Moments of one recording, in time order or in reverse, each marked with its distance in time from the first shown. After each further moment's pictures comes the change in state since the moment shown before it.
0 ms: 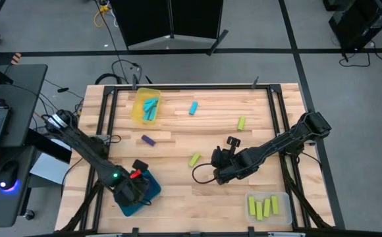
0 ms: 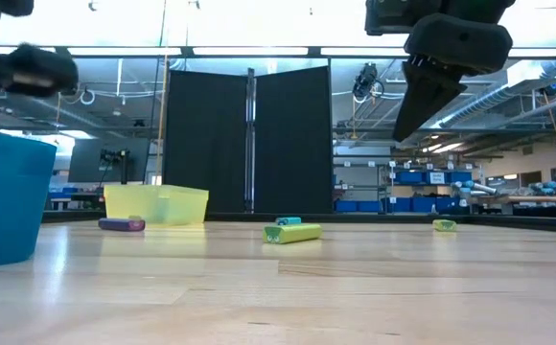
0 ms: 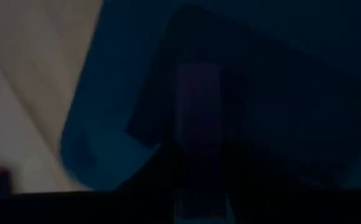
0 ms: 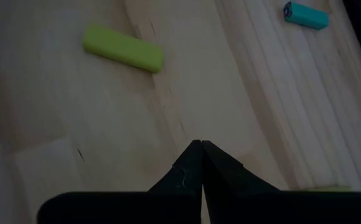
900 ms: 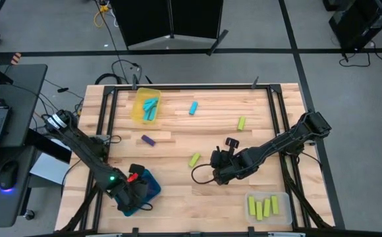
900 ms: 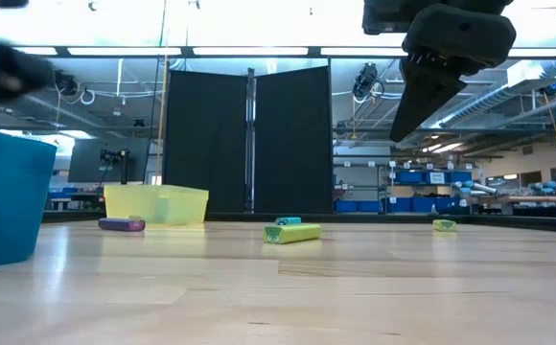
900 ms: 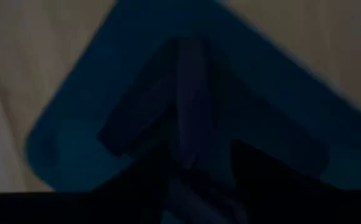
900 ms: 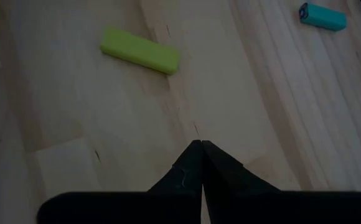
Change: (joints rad) left arm -0.052 -0.002 0.007 0.074 -0.009 -0.277; right arm 0.004 0.000 0.000 0.035 -0.035 -0.018
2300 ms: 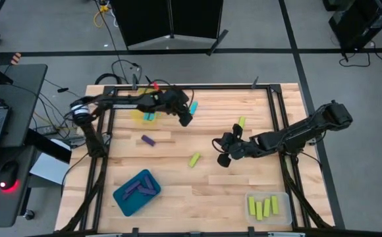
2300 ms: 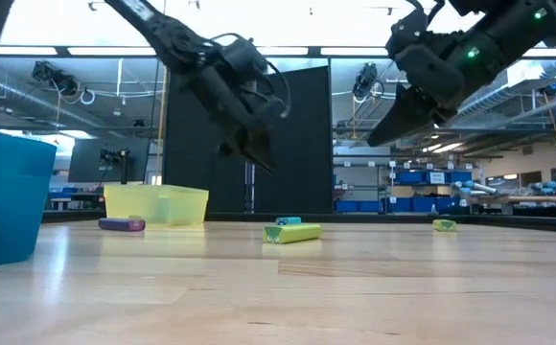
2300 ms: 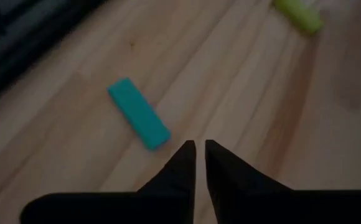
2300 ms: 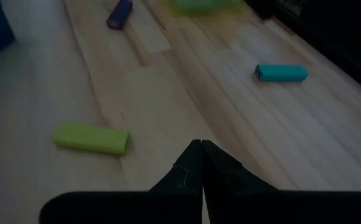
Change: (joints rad) left arm 1.208 0.250 0.203 0.597 0.209 0.338; right arm -0.170 -0.342 -0.567 0.808 0.079 -0.222
